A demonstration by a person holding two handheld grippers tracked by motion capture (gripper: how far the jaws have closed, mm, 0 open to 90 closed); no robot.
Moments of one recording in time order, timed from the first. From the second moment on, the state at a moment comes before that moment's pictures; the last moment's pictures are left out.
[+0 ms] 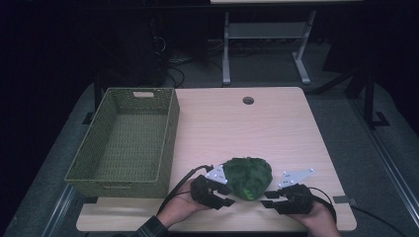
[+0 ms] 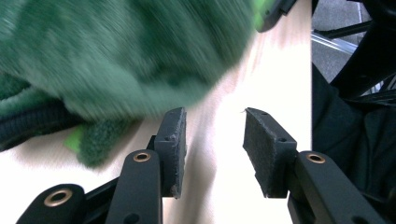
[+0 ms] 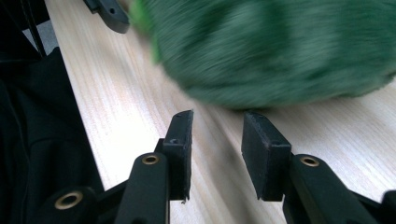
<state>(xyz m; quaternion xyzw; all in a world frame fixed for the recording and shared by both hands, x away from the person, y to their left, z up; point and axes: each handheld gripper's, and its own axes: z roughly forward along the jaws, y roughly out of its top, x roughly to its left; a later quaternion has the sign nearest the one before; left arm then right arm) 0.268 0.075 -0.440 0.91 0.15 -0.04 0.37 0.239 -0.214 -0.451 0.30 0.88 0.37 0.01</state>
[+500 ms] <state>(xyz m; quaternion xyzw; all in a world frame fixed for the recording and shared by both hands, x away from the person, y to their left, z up) 0.291 0.074 -0.412 0.91 0.18 -0.01 0.38 0.254 -0.221 -0.415 0.30 0.86 0.41 0.06</state>
